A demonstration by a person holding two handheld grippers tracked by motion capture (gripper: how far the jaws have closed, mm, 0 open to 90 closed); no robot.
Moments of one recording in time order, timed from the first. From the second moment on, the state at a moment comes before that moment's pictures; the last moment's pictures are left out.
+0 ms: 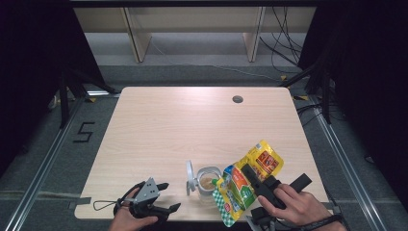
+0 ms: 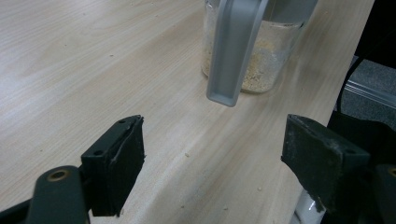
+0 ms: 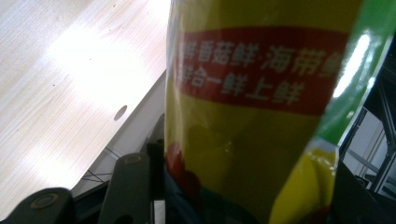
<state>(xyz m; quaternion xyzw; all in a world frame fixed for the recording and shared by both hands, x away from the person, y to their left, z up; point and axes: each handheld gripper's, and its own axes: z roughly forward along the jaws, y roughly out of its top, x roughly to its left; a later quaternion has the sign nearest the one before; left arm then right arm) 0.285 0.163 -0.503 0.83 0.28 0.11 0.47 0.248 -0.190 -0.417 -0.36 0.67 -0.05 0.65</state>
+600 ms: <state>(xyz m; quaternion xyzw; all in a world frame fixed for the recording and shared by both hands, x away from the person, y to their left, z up) 0.289 0.166 -0.502 0.84 0.27 0.12 0.46 0.253 -0.186 -0.416 -0.37 0.67 -0.05 0.64</state>
